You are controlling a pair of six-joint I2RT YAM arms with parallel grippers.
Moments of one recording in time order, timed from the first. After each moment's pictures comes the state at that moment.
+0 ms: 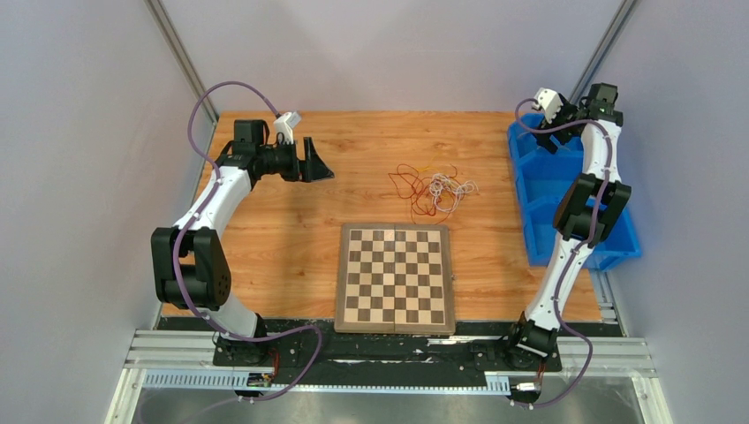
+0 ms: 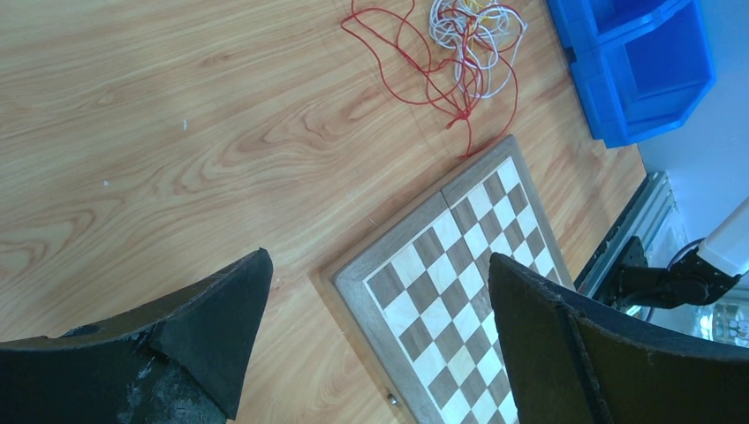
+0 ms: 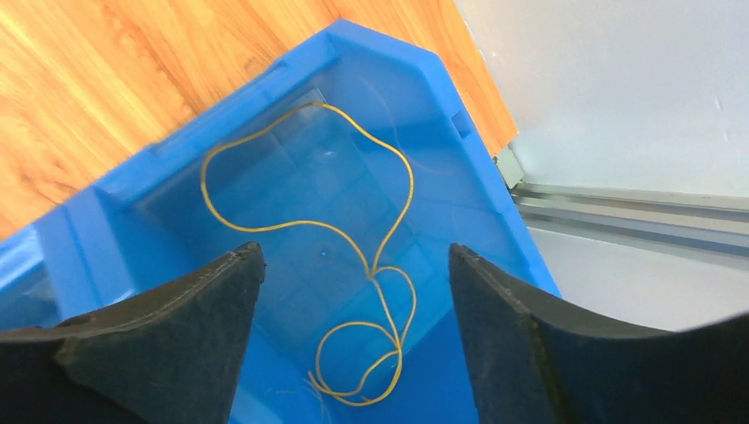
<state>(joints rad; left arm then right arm) -0.05 1.60 1.26 -0.39 0.80 -0.12 -0.37 2.39 2.31 -0.79 -0.57 -1.27</state>
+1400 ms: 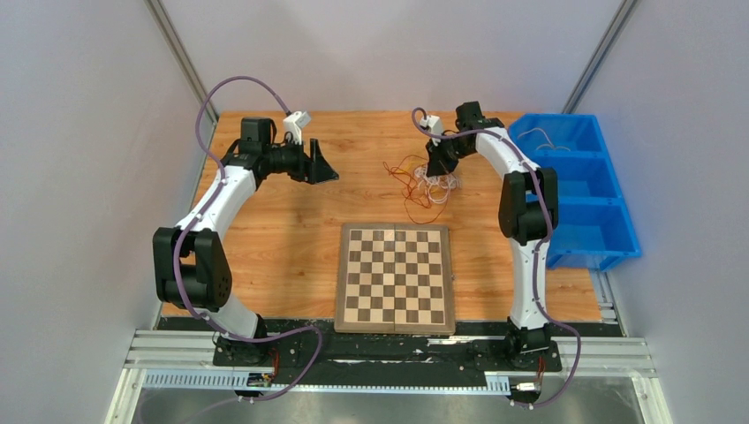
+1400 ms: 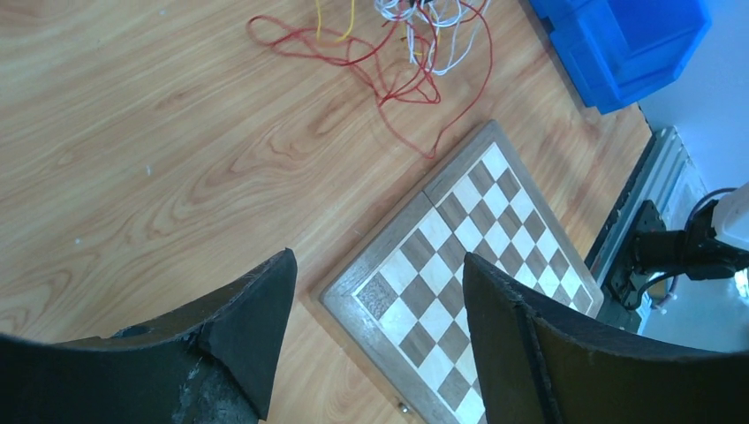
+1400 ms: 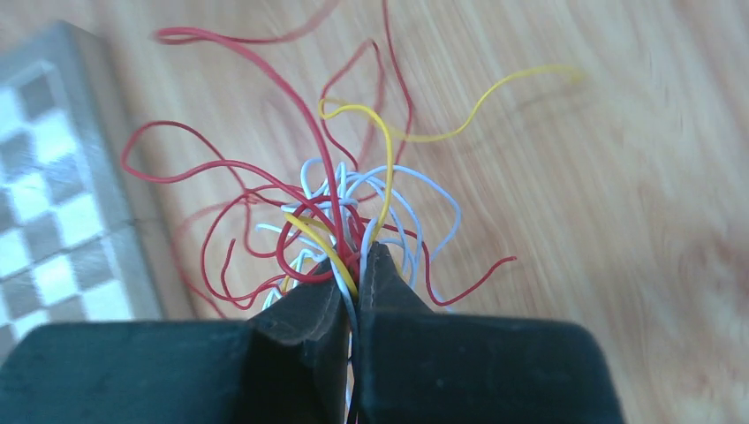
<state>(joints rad) -0.11 1.59 1.27 -0.37 0.83 -0.04 0.19 2.29 1.99 -0.80 -0.72 -0.69</state>
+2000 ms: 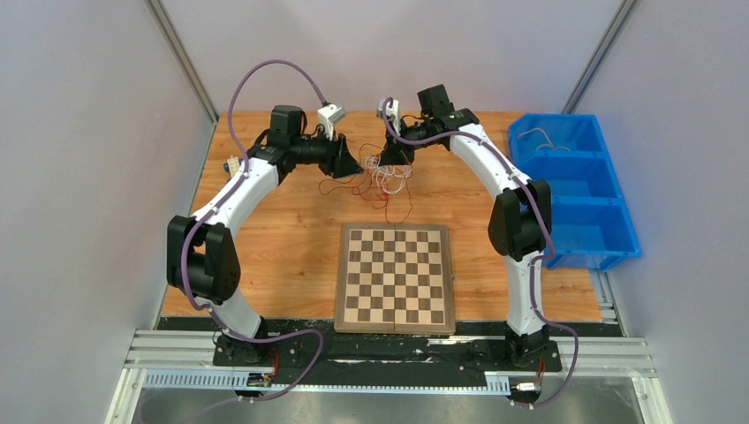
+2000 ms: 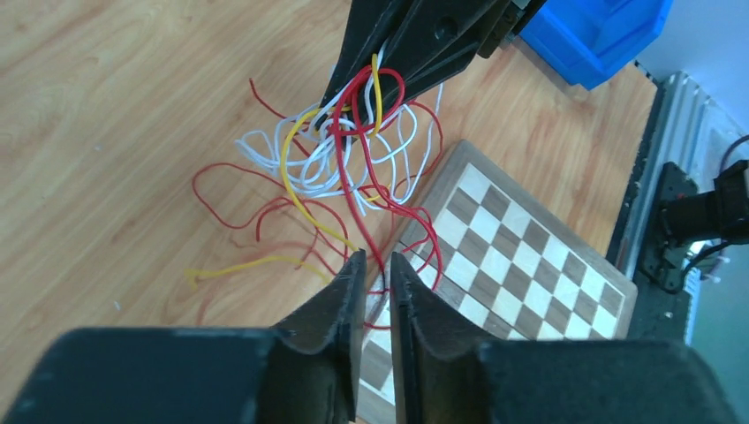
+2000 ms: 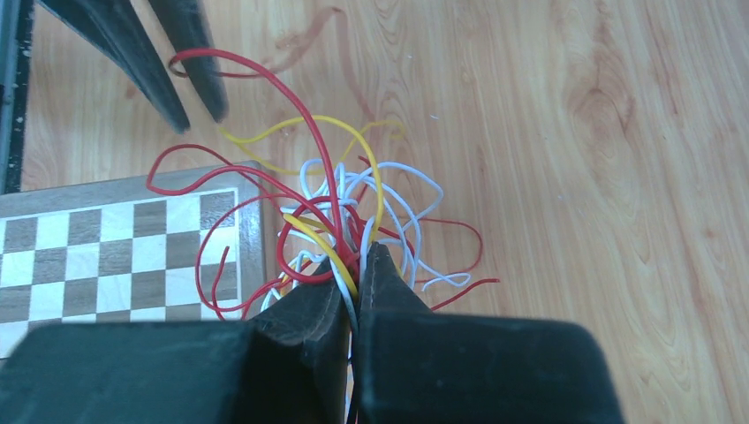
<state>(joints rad) -0.27 1.67 1.38 -0.30 0.83 0.05 0.39 2.16 2.05 -0.74 -0.91 -0.66</state>
